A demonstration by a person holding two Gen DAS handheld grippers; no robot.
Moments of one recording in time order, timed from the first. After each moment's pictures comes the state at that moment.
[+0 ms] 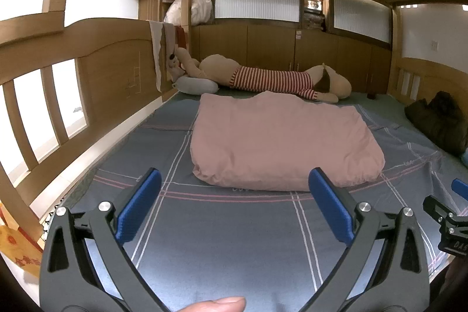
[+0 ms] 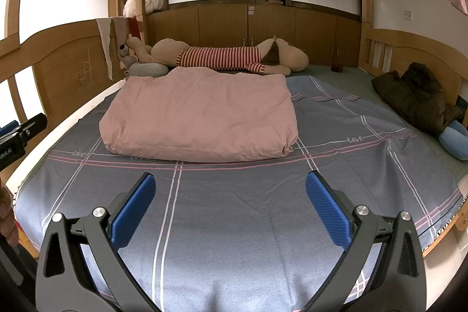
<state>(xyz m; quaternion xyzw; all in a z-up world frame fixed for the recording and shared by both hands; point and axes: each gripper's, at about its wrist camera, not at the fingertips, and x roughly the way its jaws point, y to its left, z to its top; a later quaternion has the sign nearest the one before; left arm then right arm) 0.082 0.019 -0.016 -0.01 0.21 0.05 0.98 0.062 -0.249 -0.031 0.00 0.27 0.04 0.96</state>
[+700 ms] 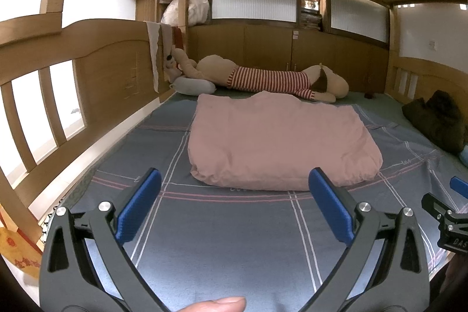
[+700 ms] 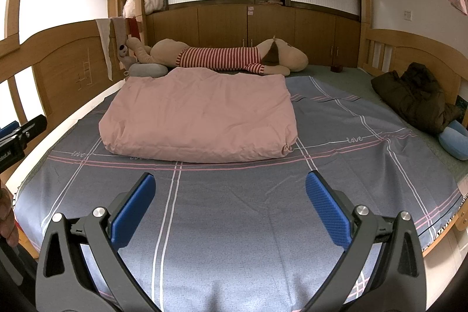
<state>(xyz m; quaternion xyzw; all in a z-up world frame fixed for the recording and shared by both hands) 0.079 0.019 -0.015 -0.01 0.21 0.04 0.98 0.061 -0.250 -0.031 0.00 0.27 0.04 0.96</state>
